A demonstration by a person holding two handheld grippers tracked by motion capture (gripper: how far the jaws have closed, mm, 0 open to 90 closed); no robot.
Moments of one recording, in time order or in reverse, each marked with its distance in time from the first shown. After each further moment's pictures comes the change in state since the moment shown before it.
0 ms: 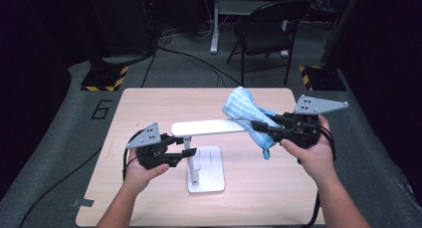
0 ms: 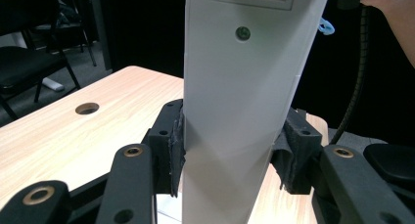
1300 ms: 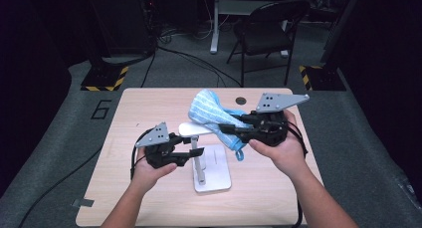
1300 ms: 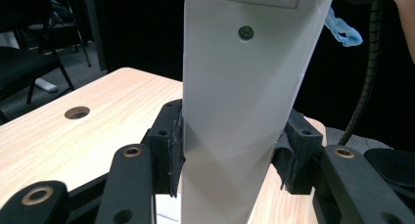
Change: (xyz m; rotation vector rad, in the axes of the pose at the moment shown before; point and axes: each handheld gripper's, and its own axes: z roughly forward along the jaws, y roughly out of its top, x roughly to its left) left arm -0.004 0.004 0.018 0.002 -0.007 0.008; right arm 0.038 0.027 0.053 0.038 0.118 -0.062
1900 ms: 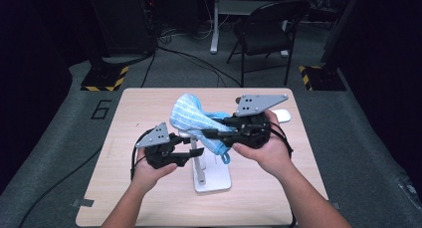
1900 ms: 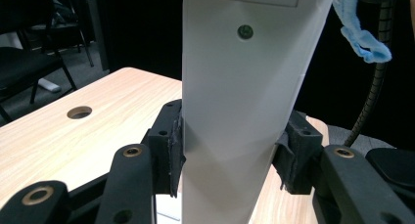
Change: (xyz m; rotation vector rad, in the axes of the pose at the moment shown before) left arm 0.000 0.000 0.000 -0.004 0.009 0.007; right arm 0.018 0.011 0.027 0.028 0.077 -0.055
